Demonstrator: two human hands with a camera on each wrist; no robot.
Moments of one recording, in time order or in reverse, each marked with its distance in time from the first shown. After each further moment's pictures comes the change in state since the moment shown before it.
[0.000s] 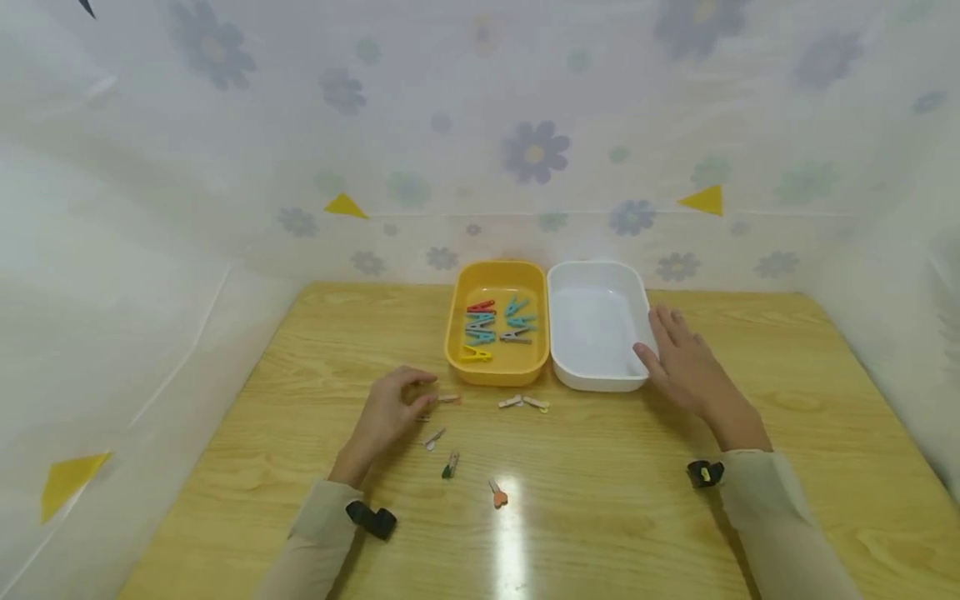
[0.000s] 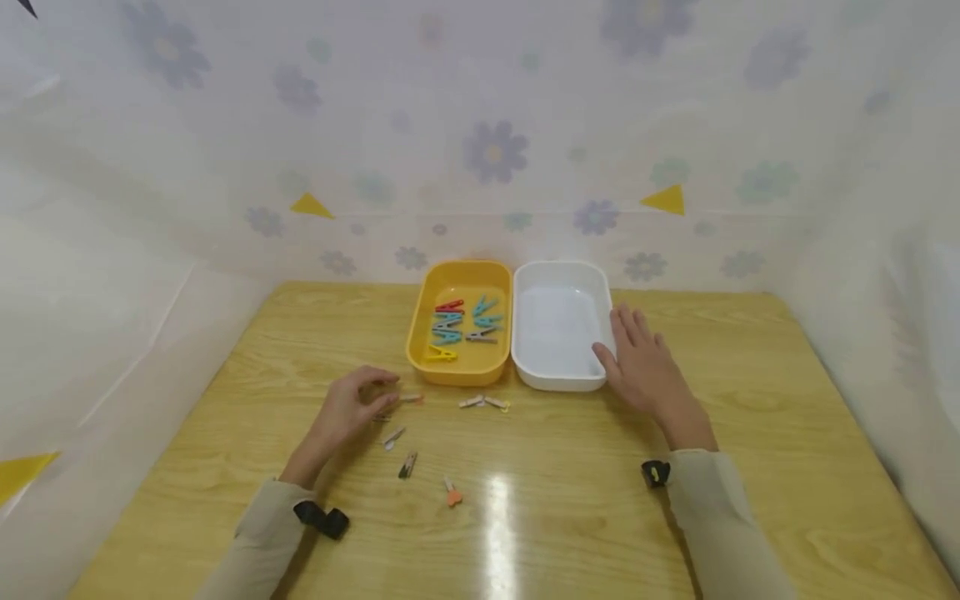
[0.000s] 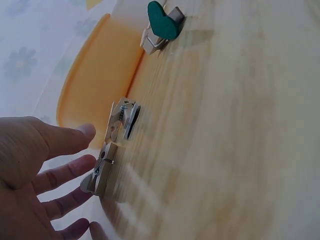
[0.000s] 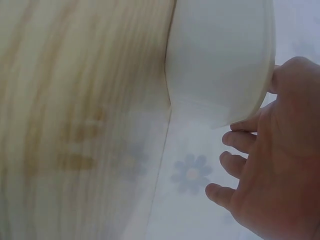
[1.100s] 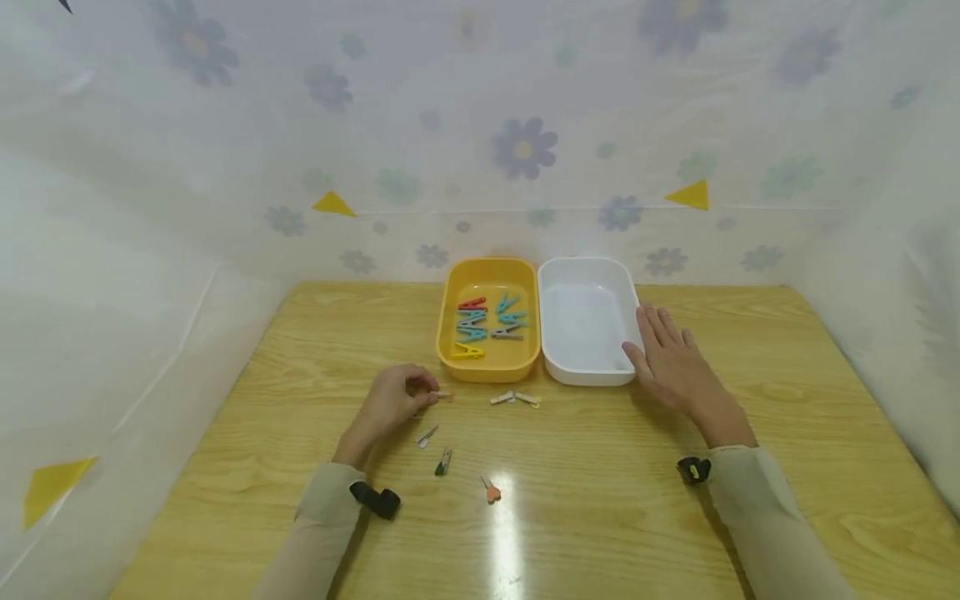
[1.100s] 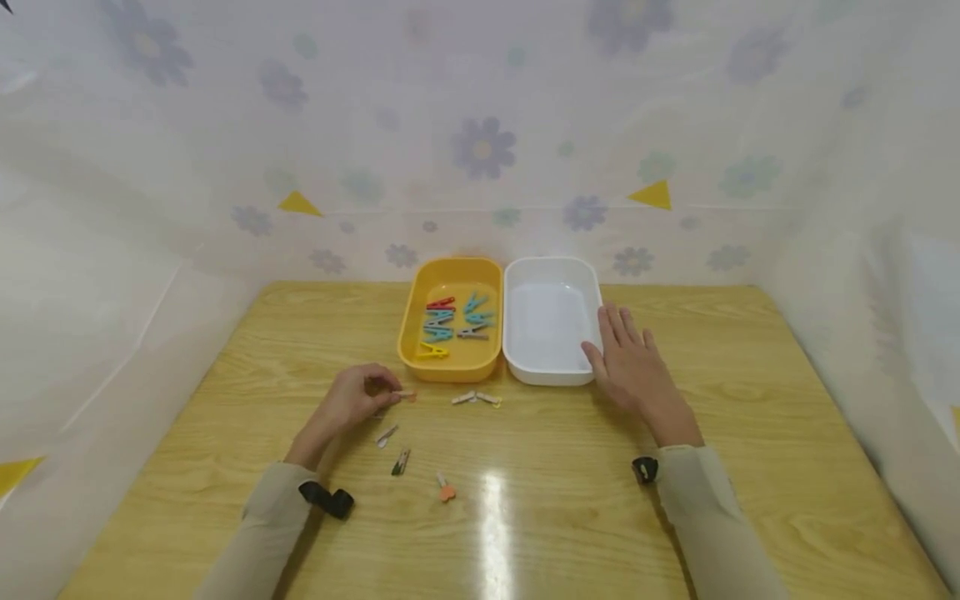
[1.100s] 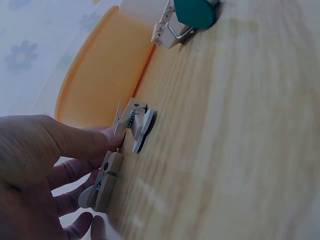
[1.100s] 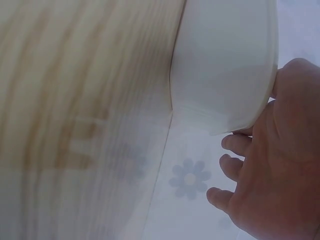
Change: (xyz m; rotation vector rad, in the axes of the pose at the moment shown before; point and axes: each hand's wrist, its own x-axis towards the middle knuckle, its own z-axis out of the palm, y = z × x) left_hand 0.022 -0.001 0.008 0.016 -0.143 -0.039; right_hand -0.006 -0.009 0.001 -0.076 -0.024 0.019
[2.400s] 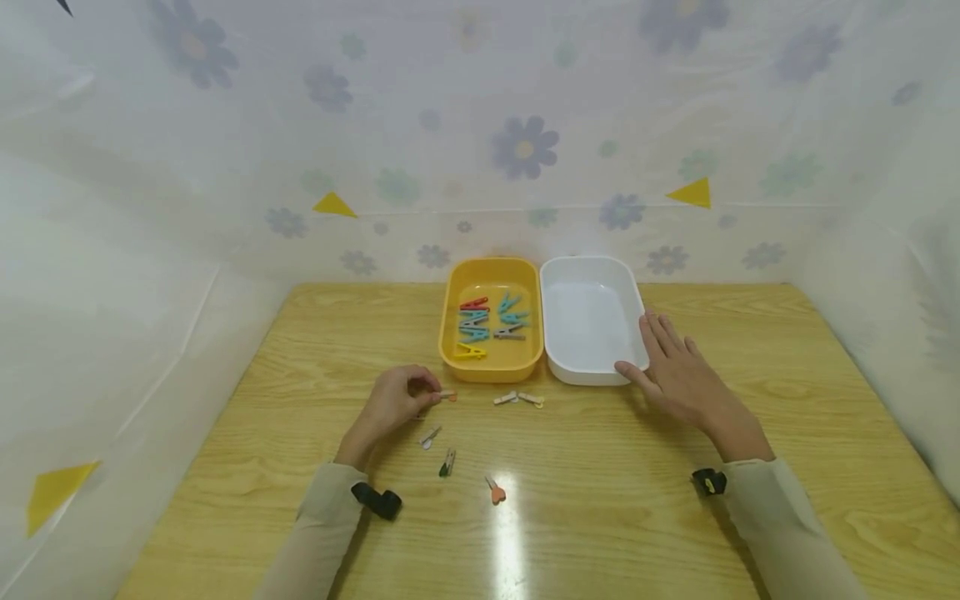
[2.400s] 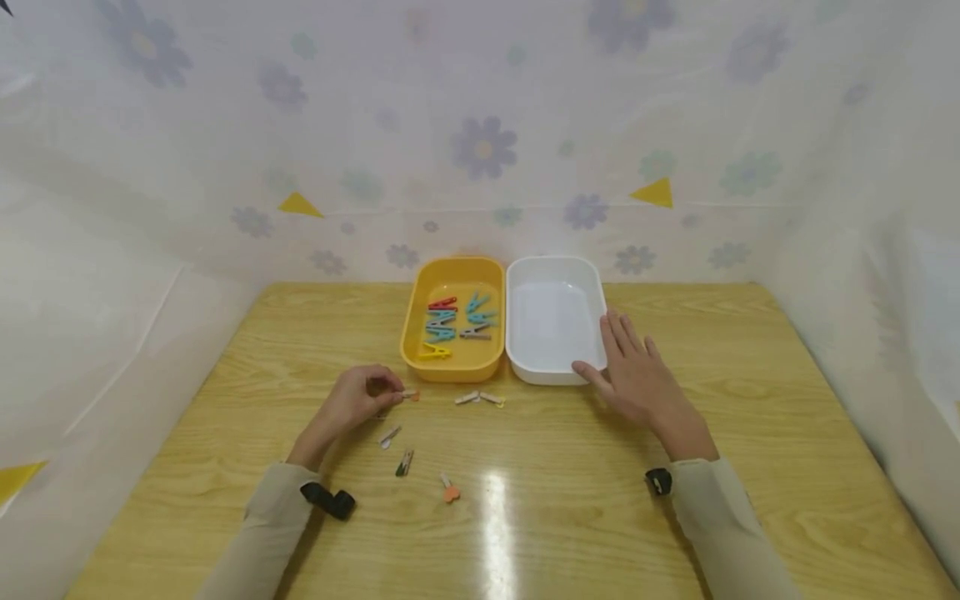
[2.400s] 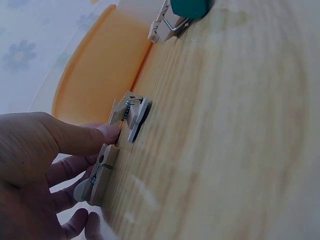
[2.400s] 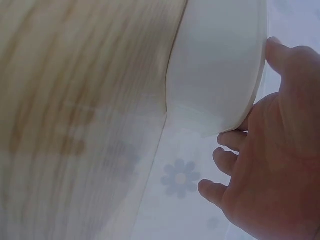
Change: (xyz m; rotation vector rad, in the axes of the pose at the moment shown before) left_hand 0.001 -0.007 -0.001 -0.041 -0.017 0.019; right_hand -0.015 -0.009 -0.003 0.012 -0.037 -0.016
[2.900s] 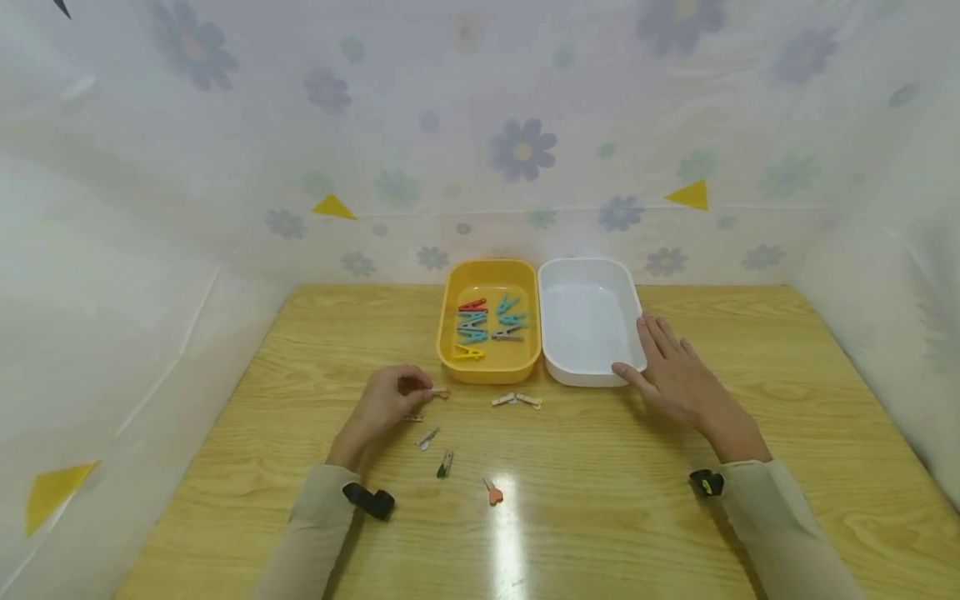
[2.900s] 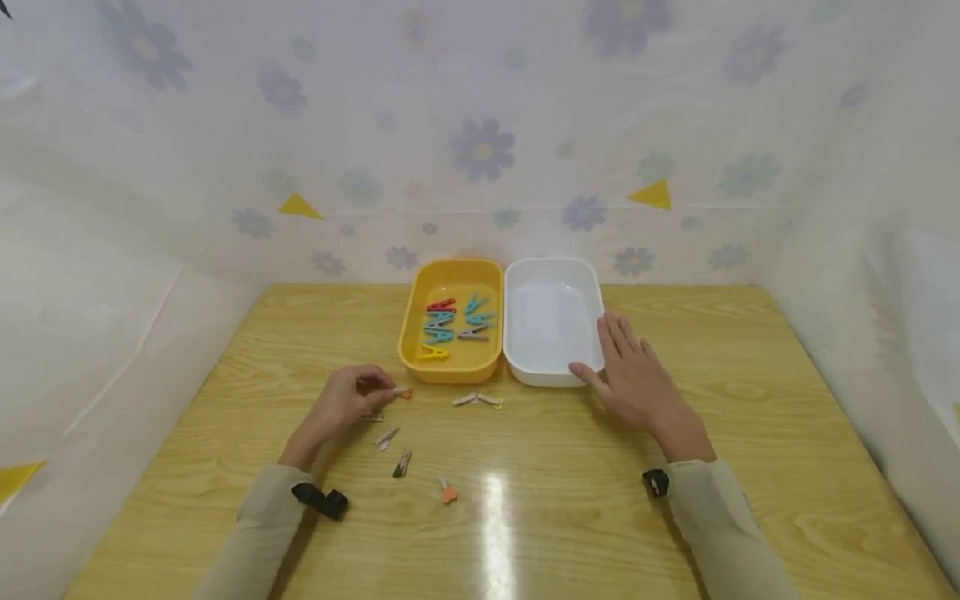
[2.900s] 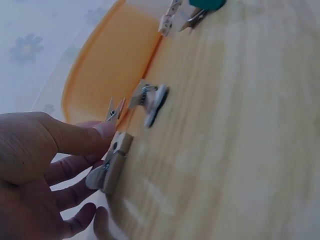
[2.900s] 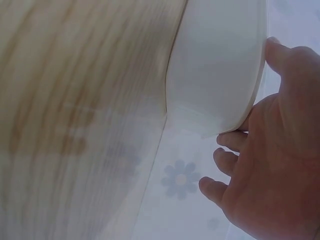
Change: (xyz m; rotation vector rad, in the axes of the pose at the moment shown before) left_hand -0.001 -0.002 -0.007 -0.036 0.019 -0.014; right_hand 0.000 0.003 0.003 0.022 0.026 -0.012
